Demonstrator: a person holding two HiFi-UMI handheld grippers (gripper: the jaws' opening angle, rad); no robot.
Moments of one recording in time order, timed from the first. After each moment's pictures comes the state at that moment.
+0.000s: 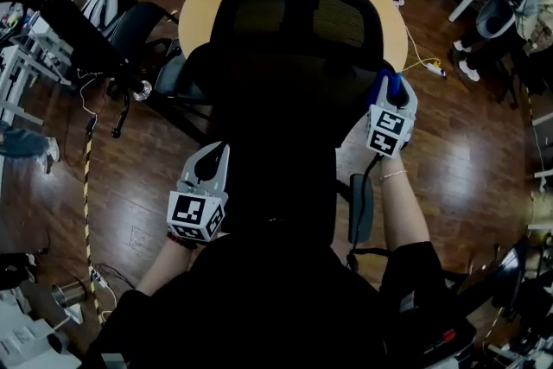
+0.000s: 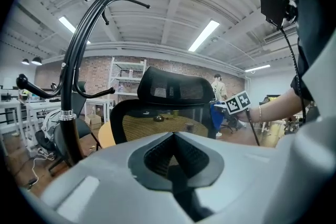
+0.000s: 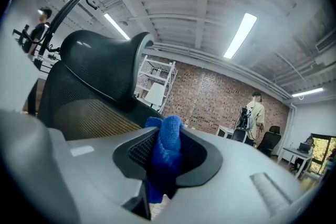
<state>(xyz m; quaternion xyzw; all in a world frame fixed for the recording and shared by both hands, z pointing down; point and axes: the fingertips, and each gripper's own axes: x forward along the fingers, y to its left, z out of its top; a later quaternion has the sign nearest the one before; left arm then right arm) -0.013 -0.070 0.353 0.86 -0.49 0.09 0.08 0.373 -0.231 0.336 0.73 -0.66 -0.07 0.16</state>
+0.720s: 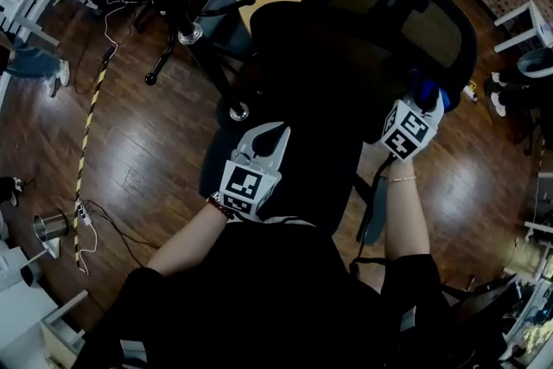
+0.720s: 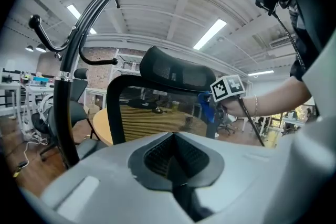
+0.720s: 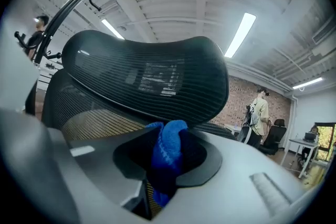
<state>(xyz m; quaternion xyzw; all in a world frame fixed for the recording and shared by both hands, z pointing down) -0.011 -0.084 0.423 0.86 -0.49 0.08 0.12 0.263 -0.263 0.341 0.73 -0.67 -0.06 0.13</state>
